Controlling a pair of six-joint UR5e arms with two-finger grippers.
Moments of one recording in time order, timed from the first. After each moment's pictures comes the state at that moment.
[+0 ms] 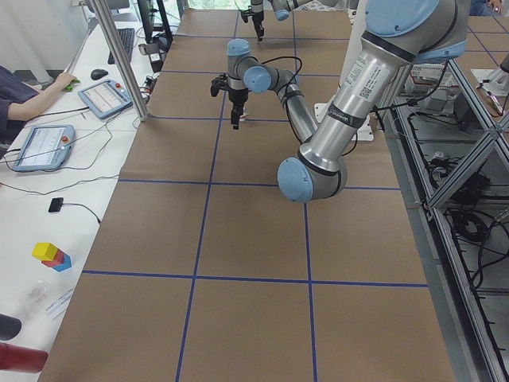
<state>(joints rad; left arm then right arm) -0.75 -2.16 -1.89 -1.32 -2.00 -0.87 1.16 -1.69 1.52 -1.13 2.26 0.12</state>
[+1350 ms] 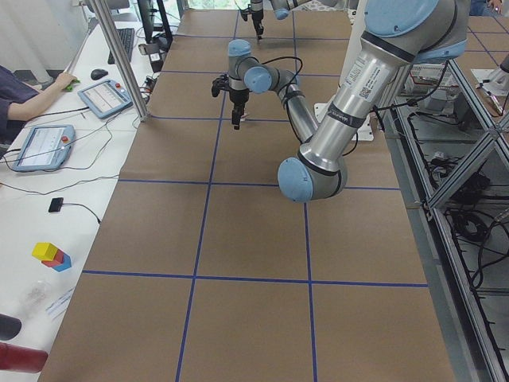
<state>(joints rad) -0.74 -2.16 -1.89 -1.32 -2.00 -0.87 1.19 -1.70 1.52 -1.13 2.27 0.09</state>
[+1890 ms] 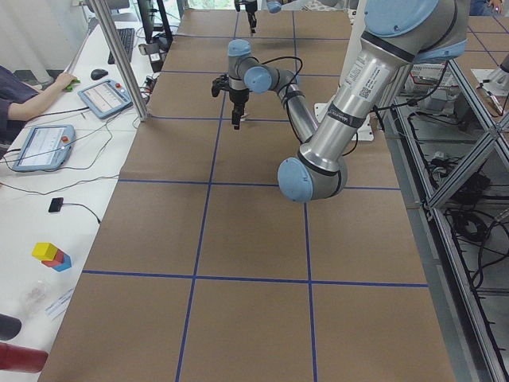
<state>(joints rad) -0.74 -2.16 -1.89 -1.32 -2.00 -0.87 1.31 -1.56 1.57 -1.38 2.34 0.09</state>
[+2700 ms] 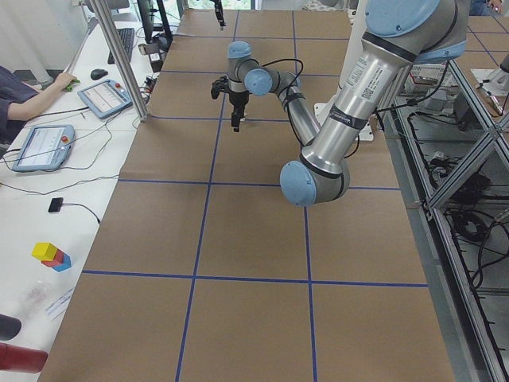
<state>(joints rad) -0.76 -2.12 -1.92 -1.33 -2.01 -0.84 1.18 -0.94 1.63 -2.05 2.35 0.40</state>
